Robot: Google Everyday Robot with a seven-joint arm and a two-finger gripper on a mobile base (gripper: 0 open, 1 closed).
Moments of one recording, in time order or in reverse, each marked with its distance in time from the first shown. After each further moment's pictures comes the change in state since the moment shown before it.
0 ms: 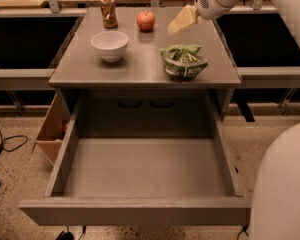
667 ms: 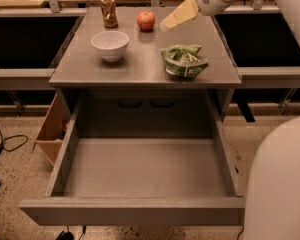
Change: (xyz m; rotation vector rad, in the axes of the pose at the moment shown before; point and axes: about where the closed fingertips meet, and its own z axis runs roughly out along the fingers) arm -0.006 0.000 -0.007 -0.032 -0.008 -0.011
